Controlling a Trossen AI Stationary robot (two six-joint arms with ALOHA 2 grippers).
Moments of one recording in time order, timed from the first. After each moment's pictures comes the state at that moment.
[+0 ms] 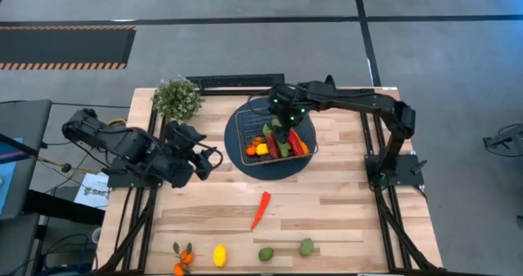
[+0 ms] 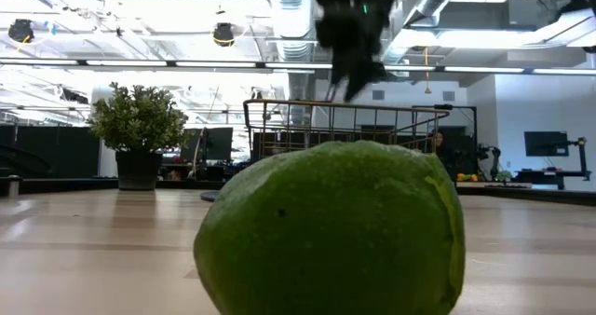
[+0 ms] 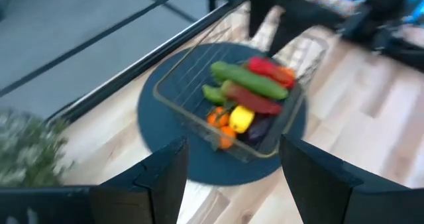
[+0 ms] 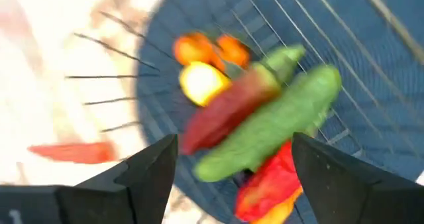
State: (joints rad) left arm -0.45 1.26 1.47 -1.27 -0.83 -0.99; right arm -0.29 1.80 1.67 -1.02 -0.13 0.22
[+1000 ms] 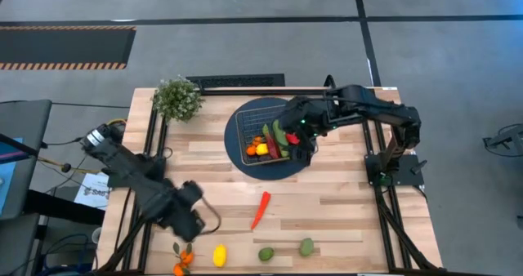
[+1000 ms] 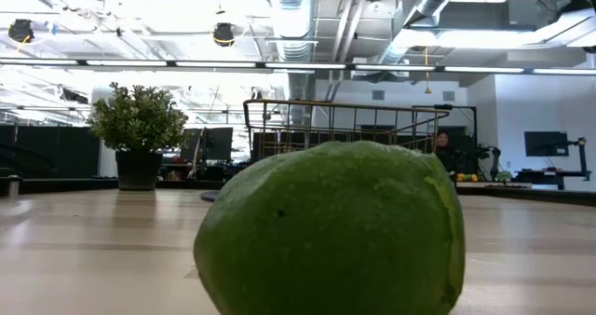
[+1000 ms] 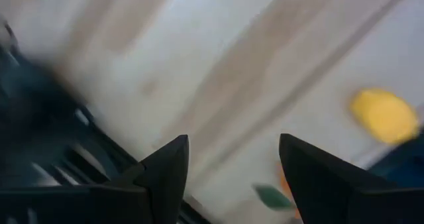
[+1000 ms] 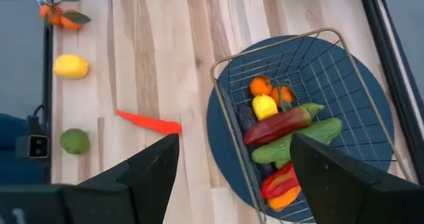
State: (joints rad) left arm -0.74 1.59 1.47 -1.49 -0.10 -1.50; right arm 0.06 1.80 2.30 -1.46 0.08 0.19
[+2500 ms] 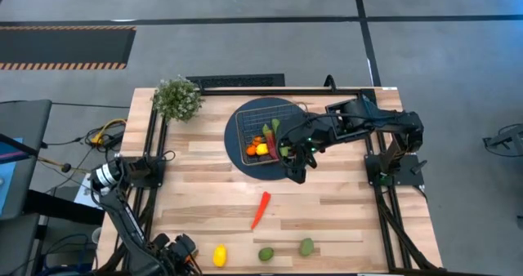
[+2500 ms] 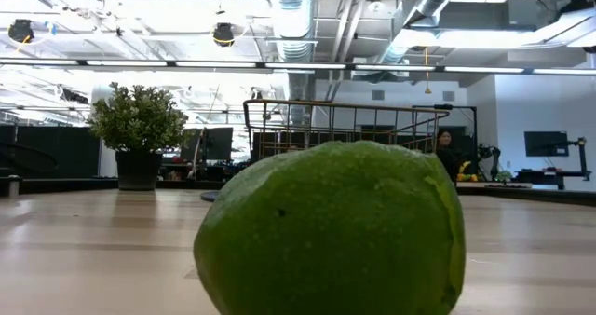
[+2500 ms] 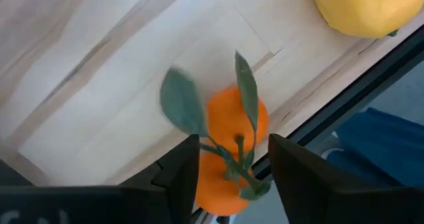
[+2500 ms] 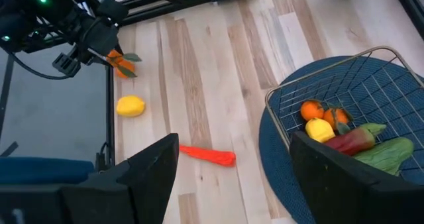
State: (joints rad) left arm -1.08 1.93 1.47 -1.06 -0.12 -1.93; right arm 0.18 1.80 2.30 -1.32 0.08 0.40
